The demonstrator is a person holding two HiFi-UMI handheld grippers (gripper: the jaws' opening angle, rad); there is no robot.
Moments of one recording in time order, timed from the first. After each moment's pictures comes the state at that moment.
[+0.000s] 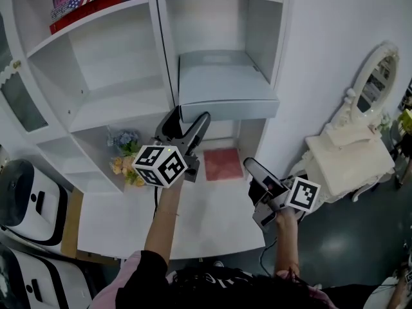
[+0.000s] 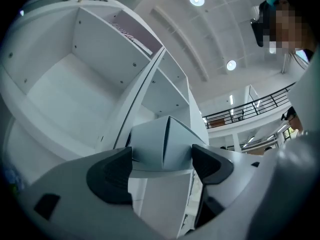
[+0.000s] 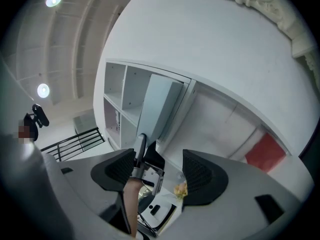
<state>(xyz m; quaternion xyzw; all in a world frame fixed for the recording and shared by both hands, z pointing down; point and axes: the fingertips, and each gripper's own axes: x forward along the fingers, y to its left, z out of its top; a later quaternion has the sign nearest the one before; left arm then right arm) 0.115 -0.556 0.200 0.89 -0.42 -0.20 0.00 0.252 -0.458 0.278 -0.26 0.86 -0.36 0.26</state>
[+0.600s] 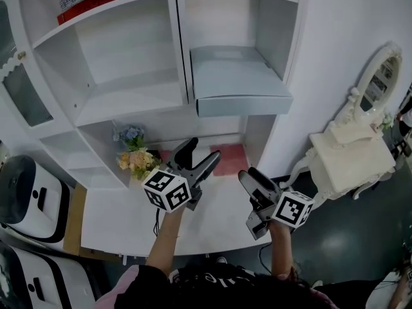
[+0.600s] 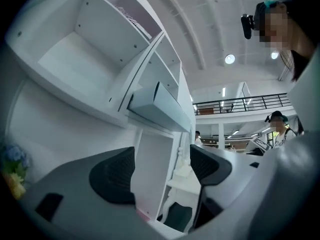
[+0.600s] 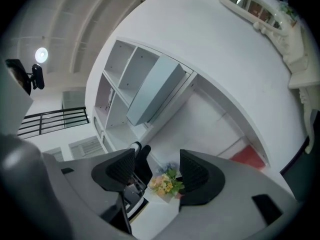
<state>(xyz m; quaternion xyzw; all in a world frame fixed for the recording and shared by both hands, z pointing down) 0.112 -0.501 0.294 0.93 -0.35 -0.12 0.06 0.216 -0.442 0.326 -0.37 0.86 -0.31 0.18</state>
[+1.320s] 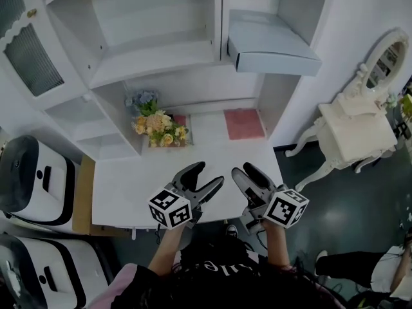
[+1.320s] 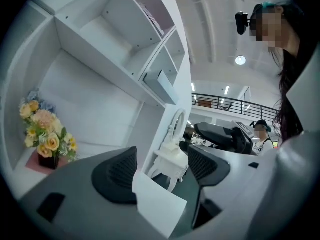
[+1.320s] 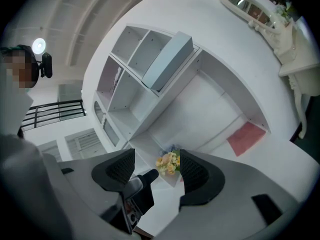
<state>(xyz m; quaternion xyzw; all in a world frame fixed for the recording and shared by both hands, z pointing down) 0.026 -0.362 0.421 0.93 -0.31 -0.05 0.18 0.103 -0.358 0.386 -0.39 0.85 -0.32 0.15</state>
